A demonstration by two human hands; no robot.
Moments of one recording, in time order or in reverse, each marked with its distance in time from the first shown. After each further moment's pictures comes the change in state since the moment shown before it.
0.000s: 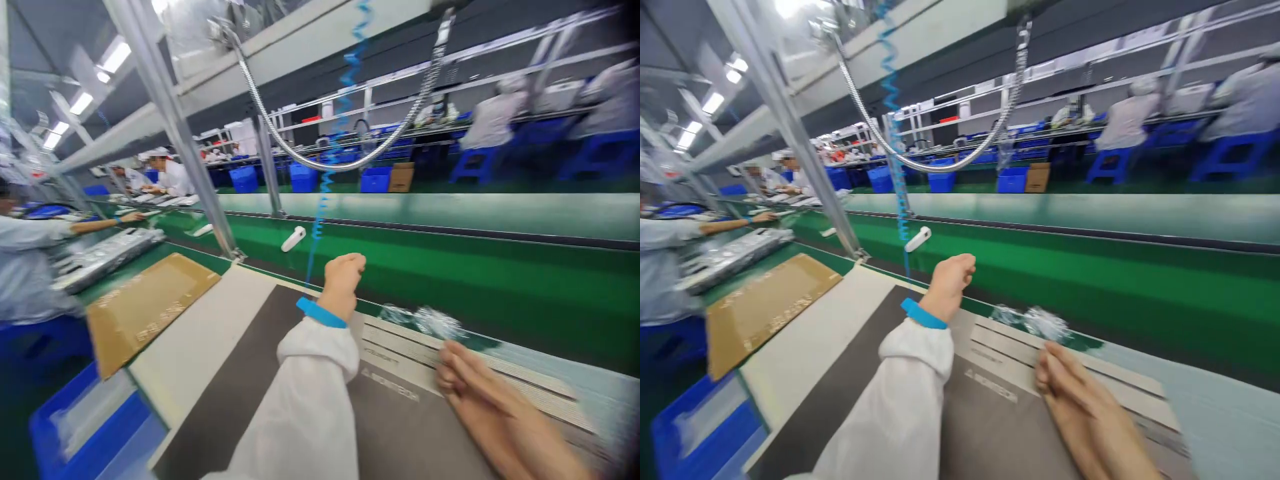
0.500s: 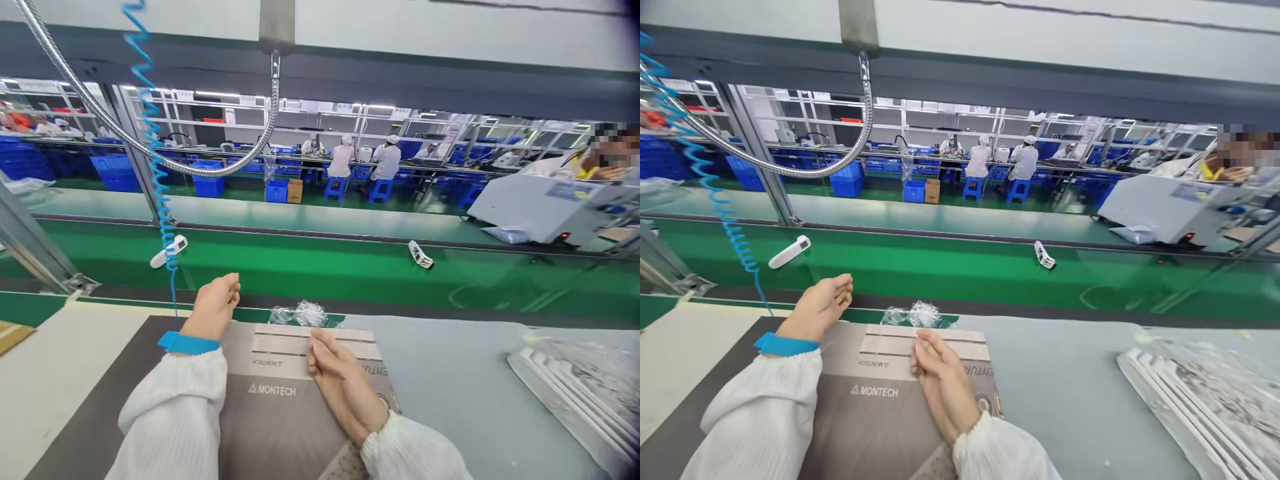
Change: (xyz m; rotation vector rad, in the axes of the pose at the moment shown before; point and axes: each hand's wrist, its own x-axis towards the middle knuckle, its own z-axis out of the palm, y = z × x) left_hand 0.012 -0.003 -0.020 -0.165 0.038 -0.217; right_hand -0.009 0.000 0.010 0.141 -0.063 -0.033
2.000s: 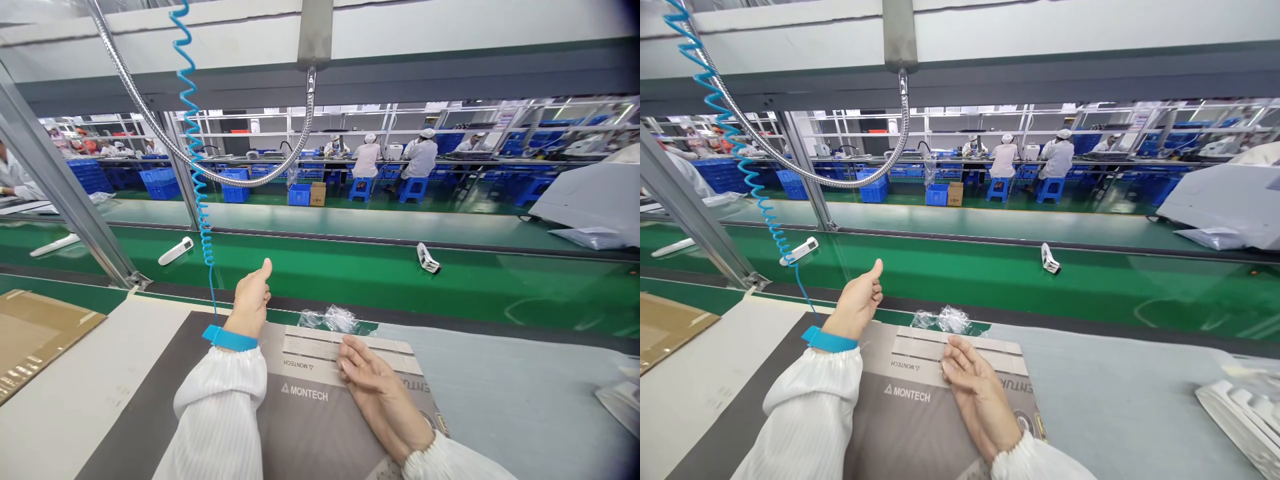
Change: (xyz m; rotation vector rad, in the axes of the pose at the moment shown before) left_hand -0.001 0.000 0.007 -0.038 -0.001 0.080; right_hand -0.002 -0.004 0.000 -0.043 0.011 0.036
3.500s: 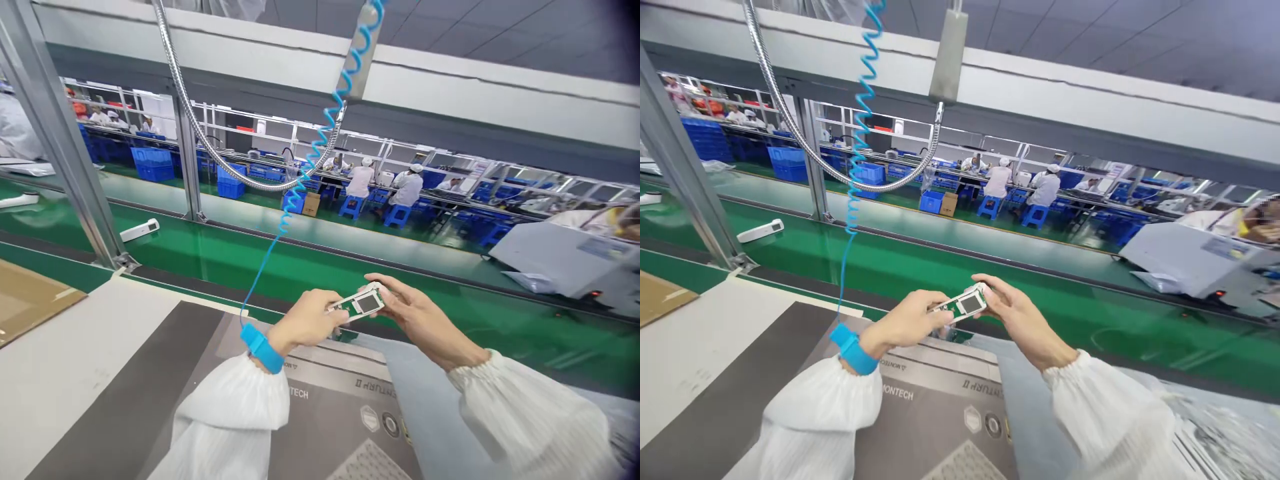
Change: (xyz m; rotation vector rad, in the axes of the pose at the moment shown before) left_hand -0.079 -0.005 0.043 0.625 -0.883 0.347; right_hand 0.021 -0.149 0.028 -0.972 -0.132 -0.342
